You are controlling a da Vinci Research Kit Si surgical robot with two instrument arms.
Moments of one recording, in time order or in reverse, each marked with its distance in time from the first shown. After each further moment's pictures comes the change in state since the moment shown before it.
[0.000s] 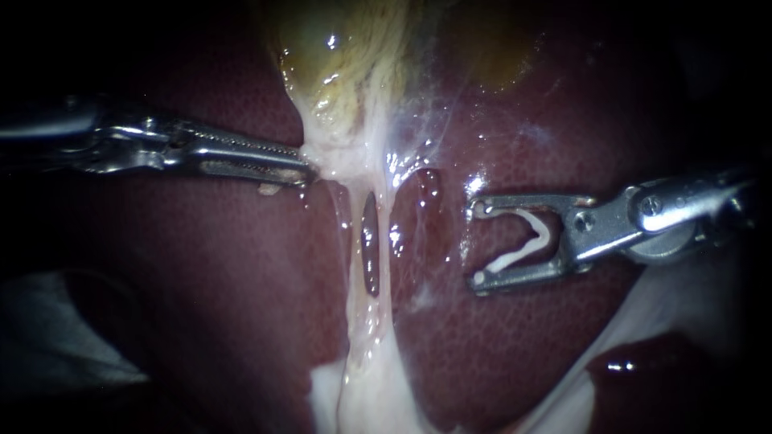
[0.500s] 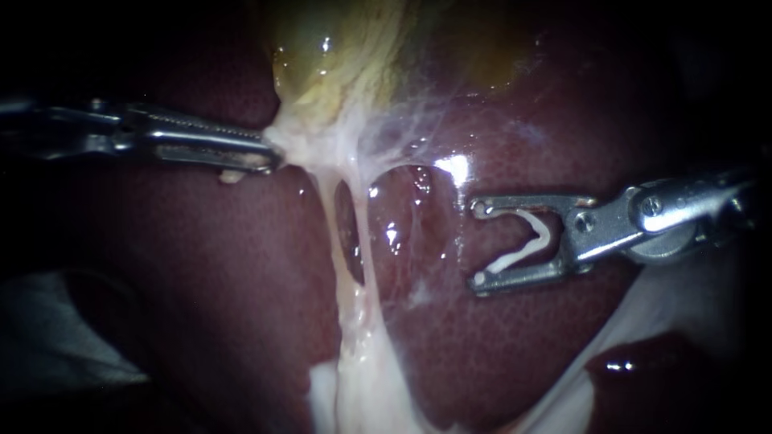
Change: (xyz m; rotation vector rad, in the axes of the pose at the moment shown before) right arm 0.000 0.000 0.000 0.008 0.005 -0.001; left arm 0.004 0.003 -0.007 0.010 0.010 -0.020
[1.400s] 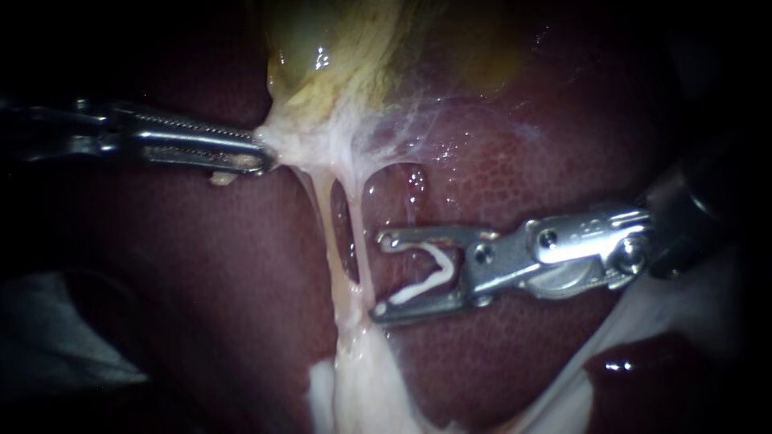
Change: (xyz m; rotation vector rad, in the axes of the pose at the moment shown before) right arm 0.001 -0.002 0.012 0.073 0.049 0.119; left arm 0.000 0.001 0.000 0.005 0.004 -0.001
